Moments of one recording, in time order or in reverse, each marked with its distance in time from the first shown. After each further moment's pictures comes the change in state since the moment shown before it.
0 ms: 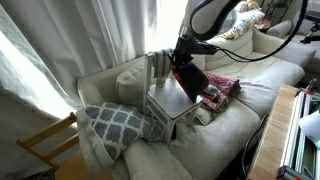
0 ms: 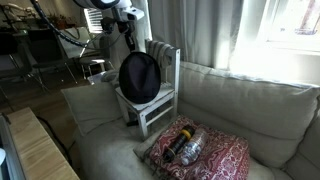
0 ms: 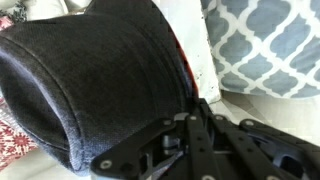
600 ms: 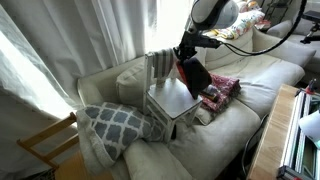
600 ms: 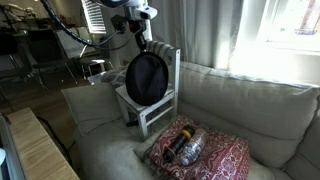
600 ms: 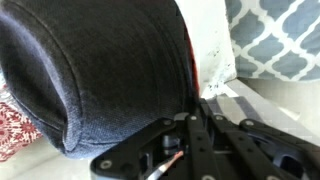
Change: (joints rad) arm -0.128 0.004 0.010 0.023 0.114 -0.025 -0.213
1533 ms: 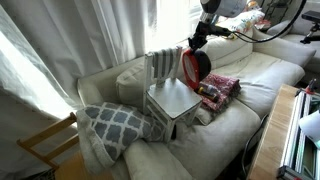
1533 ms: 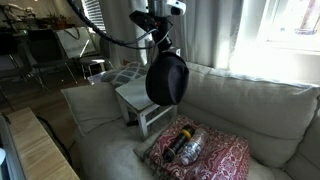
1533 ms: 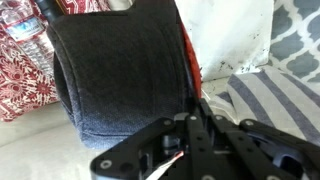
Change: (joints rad) arm -0.213 0.014 -0.003 0.062 0.121 -0.120 -0.469
